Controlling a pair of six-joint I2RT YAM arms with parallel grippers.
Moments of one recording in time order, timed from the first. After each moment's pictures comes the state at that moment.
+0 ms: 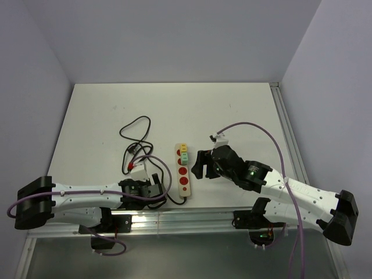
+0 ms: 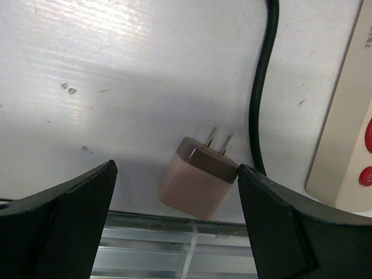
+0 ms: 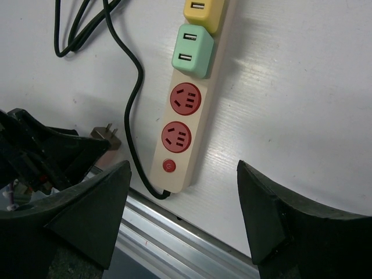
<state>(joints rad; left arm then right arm) -1.32 1.14 0.56 -0.77 -0.58 -1.56 0.96 0.92 0.68 -0.44 0.20 0.72</state>
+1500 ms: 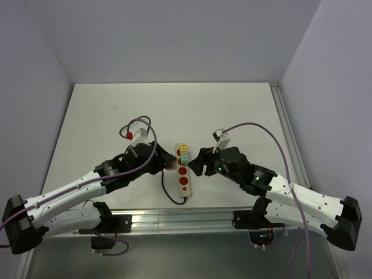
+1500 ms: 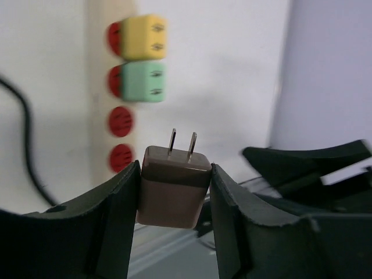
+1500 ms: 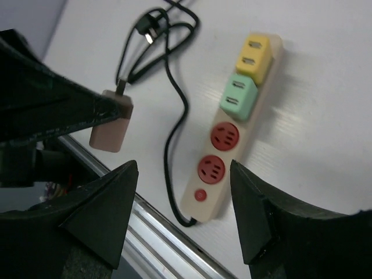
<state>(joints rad) -0.98 0.98 0.72 -0.37 -0.28 -1.25 0.96 0.83 0.60 -0.22 0.17 0.66</state>
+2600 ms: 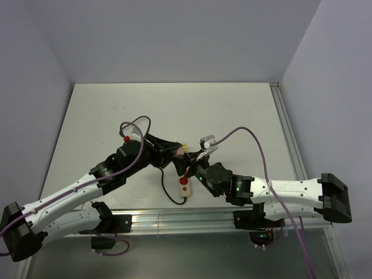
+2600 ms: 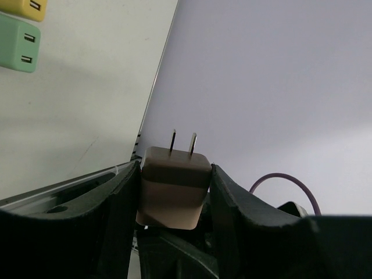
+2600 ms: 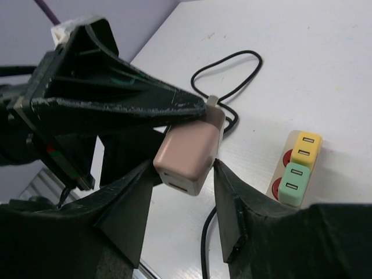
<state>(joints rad) -0.88 0.92 0.68 -0.08 -0.08 -1.69 1.31 1.04 0.59 0.36 0.67 0.50</state>
